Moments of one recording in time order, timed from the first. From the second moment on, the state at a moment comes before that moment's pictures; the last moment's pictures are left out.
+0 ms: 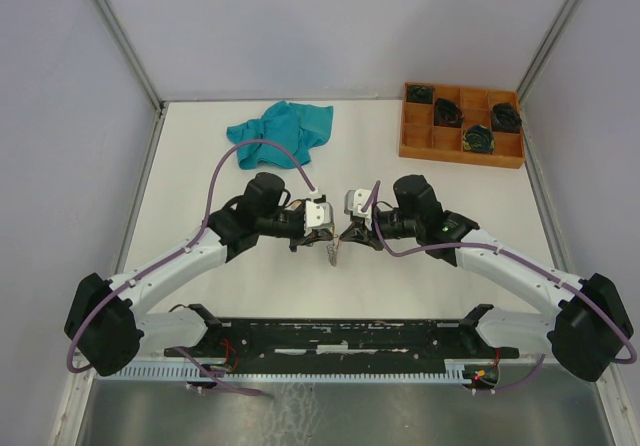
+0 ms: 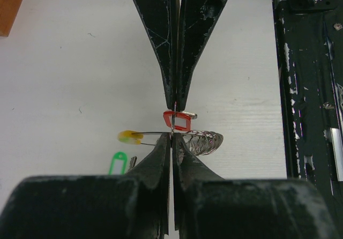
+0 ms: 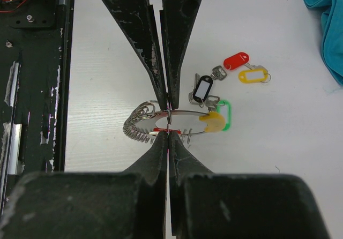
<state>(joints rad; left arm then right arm) -0.69 1.18 0.81 -0.21 0.69 0.56 0.71 1.18 0.77 -0.11 -0.67 -0.44</state>
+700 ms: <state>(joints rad) -0.69 1.18 0.81 -0.21 0.70 0.55 0.71 1.18 0.77 -0.11 -0.65 -0.44</state>
